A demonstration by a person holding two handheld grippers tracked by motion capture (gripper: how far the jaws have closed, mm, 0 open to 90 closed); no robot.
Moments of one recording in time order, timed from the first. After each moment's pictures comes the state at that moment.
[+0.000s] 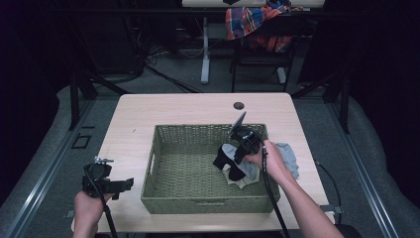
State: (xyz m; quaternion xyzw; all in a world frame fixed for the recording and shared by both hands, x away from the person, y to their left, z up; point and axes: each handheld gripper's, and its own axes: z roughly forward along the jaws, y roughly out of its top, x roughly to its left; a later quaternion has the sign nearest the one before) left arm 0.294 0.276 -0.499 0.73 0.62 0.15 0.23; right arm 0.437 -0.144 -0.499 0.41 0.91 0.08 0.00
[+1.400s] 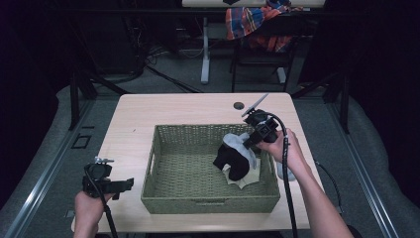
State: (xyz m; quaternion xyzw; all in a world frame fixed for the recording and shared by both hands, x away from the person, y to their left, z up) left arm 0.294 0.274 -0.499 0.73 0.62 0.15 0.23; right arm 0.415 -0.176 -0.412 0.41 0.89 0.20 0.00
